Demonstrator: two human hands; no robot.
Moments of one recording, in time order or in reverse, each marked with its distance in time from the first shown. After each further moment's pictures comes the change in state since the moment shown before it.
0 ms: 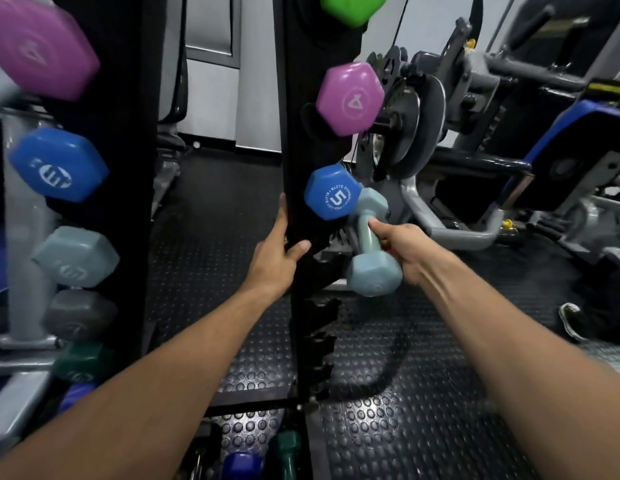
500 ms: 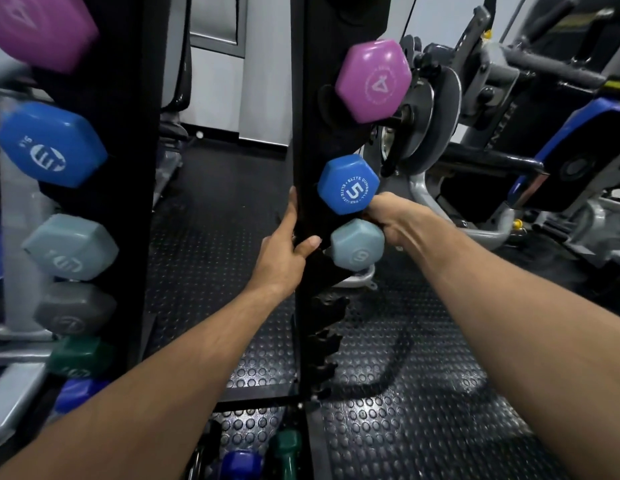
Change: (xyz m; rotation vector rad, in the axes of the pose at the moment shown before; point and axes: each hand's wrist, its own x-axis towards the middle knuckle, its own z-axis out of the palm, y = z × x) left_hand 0.002 -0.006 0.002 -0.032 0.015 -0.007; right_hand 0.047 -0.030 0.047 -0.208 -0.086 -0.042
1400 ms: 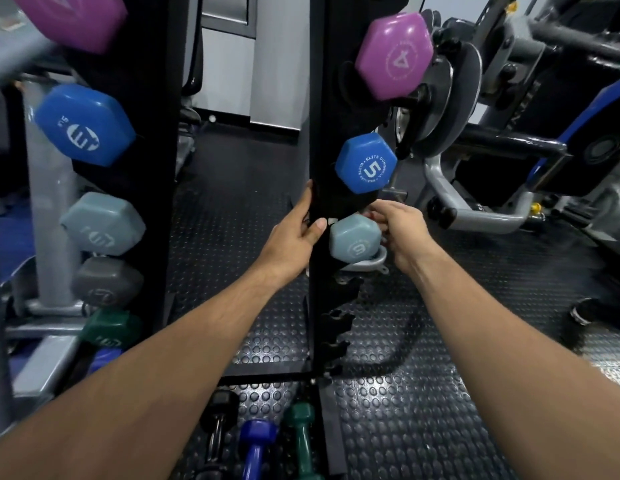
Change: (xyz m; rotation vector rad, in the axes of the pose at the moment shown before) left_hand -0.016 0.005 -0.017 -0.040 -0.110 -0.059; right_hand -0.028 0.064 0.007 0.244 0.128 -0.178
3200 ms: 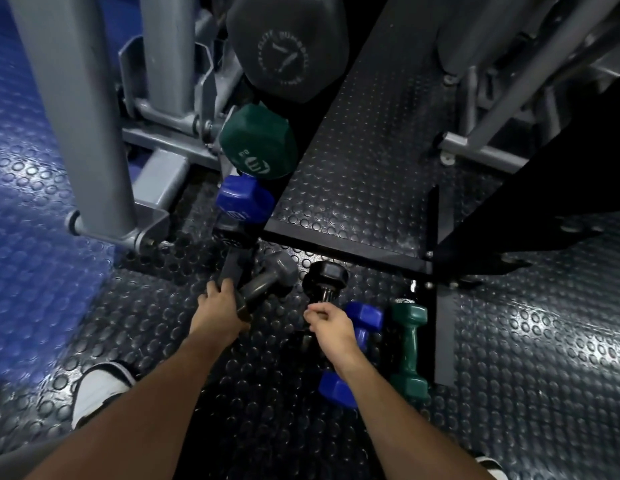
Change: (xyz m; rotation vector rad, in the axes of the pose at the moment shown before) left_hand -0.303 -0.413 -0.162 0.788 -0.032 -1.015; right_hand -0.213 0.445 0.217 -0.497 -0.468 0.594
